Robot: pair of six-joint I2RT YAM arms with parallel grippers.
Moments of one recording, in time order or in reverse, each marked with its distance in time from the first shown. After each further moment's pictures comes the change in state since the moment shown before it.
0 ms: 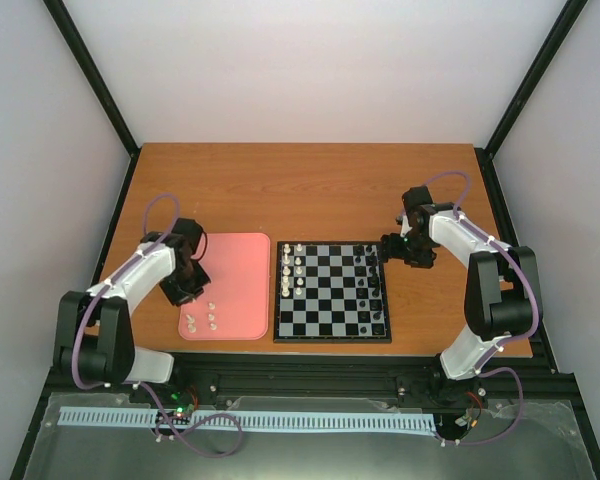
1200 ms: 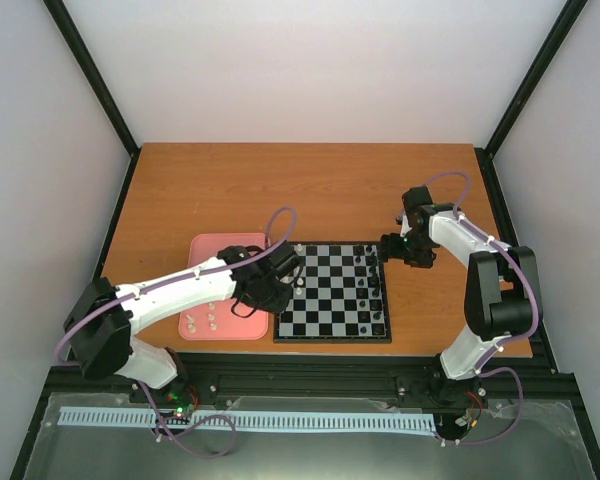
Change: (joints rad) left arm -0.788 0.059 0.245 0.066 0.043 0.207; right arm 0.001 0.000 -0.006 0.016 -0.001 0.001
